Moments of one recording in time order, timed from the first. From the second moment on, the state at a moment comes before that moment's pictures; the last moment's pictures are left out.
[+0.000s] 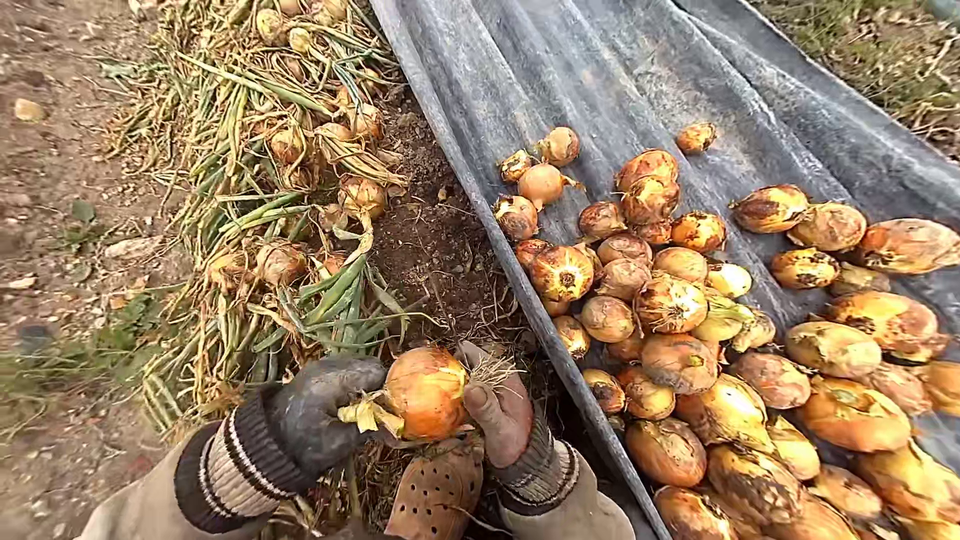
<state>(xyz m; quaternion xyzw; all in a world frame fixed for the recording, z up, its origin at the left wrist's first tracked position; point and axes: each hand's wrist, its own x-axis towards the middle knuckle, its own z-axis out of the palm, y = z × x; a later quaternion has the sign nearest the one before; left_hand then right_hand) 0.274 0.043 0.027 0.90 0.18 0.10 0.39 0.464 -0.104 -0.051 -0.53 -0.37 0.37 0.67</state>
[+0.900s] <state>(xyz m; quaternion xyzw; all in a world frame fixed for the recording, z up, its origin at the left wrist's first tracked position) 0.370 0.076 0.008 0.95 0.20 -0.19 0.17 0.474 -0.073 -0.061 -0.61 -0.08 0.57 0.54</state>
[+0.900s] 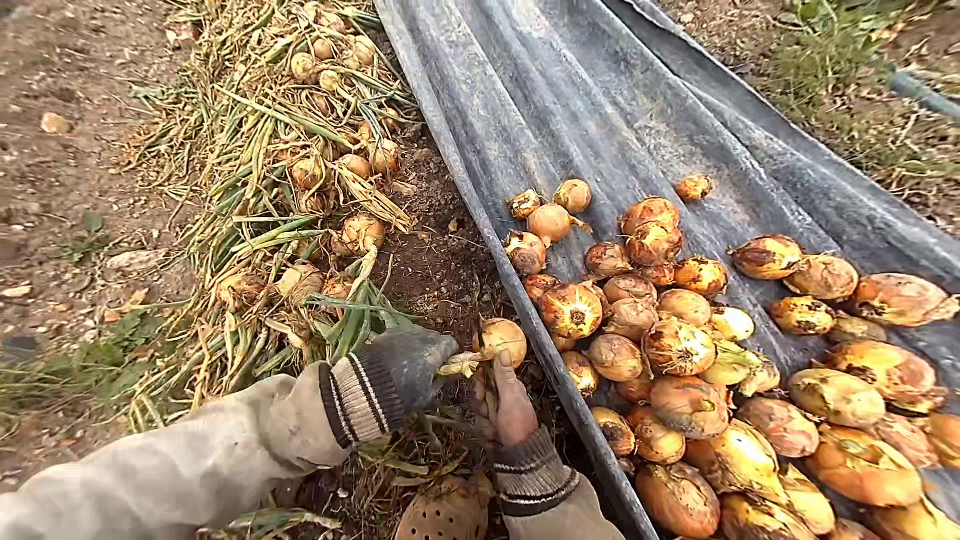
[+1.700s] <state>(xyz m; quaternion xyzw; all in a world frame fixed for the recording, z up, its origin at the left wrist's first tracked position) 0.282 0.187 -0.004 0.60 0.65 0.04 0.45 0.479 -0.079 -0.078 -0.67 -0.21 0.61 0.37</state>
